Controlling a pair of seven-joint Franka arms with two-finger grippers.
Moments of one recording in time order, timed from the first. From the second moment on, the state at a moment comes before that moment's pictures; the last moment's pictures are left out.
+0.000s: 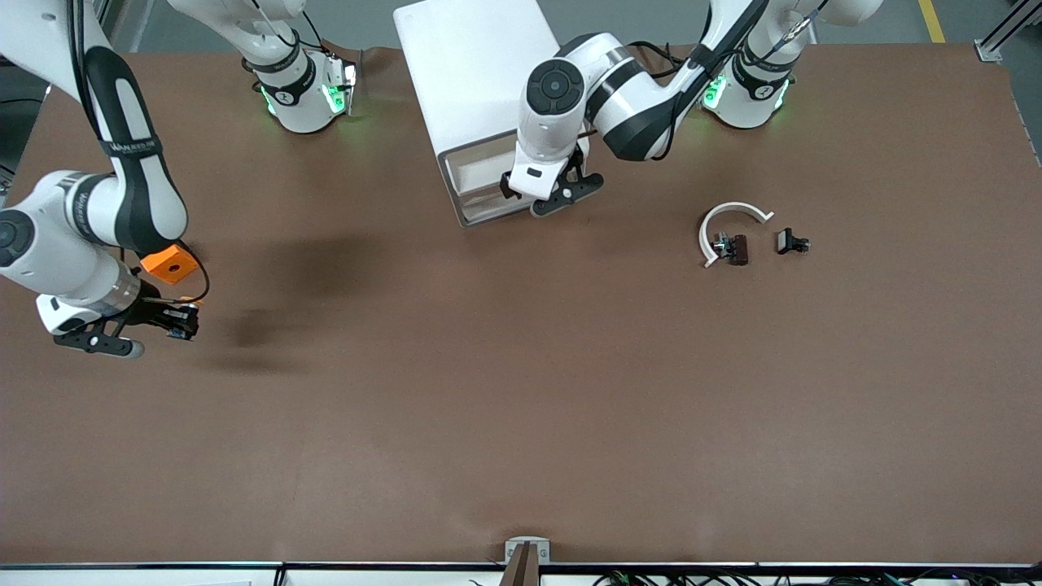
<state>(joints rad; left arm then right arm) -0.52 0.32 -0.45 -1.88 -0.12 2.07 -1.34 -0.08 0.32 -0.11 -2.09 0.01 2.48 -0.02</state>
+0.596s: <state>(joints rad) -0.52 0.33 -0.49 -1.89 -0.17 2.06 -1.35 -0.09 0.45 -0.11 -2.11 0.00 2.63 -0.04</state>
